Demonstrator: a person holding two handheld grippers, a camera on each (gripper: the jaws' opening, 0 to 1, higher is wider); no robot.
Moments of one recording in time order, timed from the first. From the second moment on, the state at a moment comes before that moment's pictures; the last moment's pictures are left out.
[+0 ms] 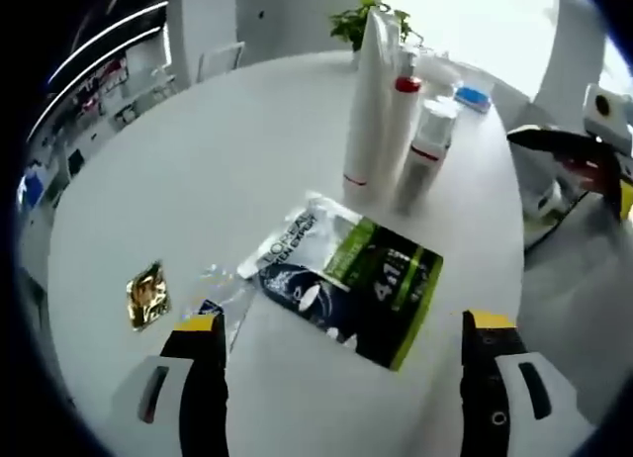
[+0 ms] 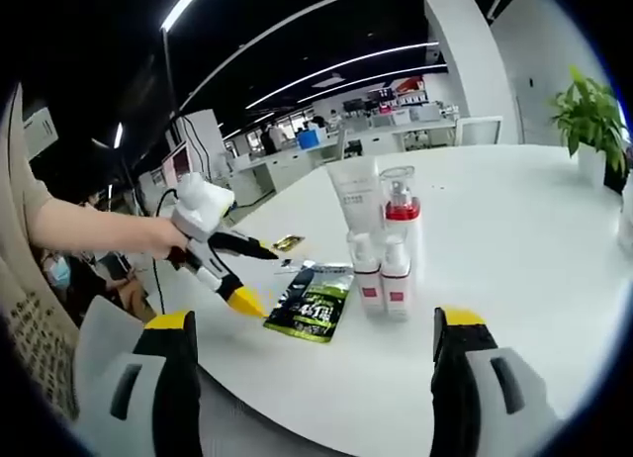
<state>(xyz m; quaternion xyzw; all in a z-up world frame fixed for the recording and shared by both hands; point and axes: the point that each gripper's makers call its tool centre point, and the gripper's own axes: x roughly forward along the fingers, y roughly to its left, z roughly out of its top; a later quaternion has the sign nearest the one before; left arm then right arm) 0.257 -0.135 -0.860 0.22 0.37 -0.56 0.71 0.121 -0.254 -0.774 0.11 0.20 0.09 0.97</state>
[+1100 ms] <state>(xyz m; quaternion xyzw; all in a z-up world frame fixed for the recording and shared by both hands) 0.210 -0.005 -0.833 0.05 0.39 -0.42 0.82 0.122 -0.257 -0.783 0.08 0.22 0.09 0.97</state>
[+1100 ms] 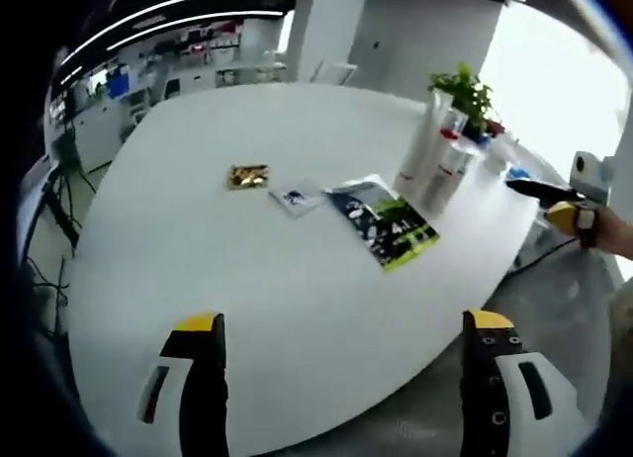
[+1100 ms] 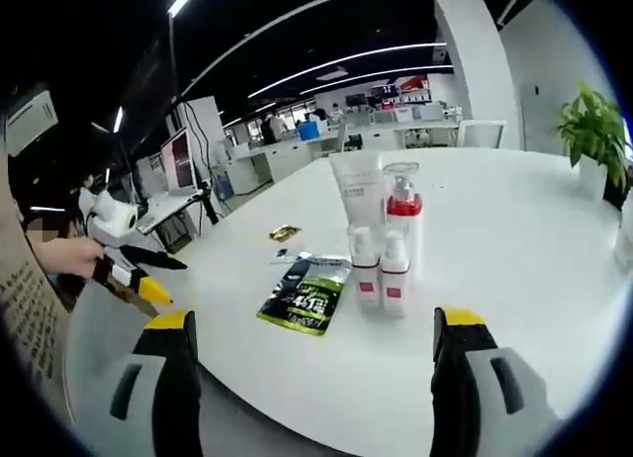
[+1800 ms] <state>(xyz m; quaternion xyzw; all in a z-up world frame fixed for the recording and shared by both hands) 0.210 -0.001 -0.840 0.08 0.40 -0.41 0.82 0.120 -0.261 -0.784 0.09 0.22 0.07 0.97</state>
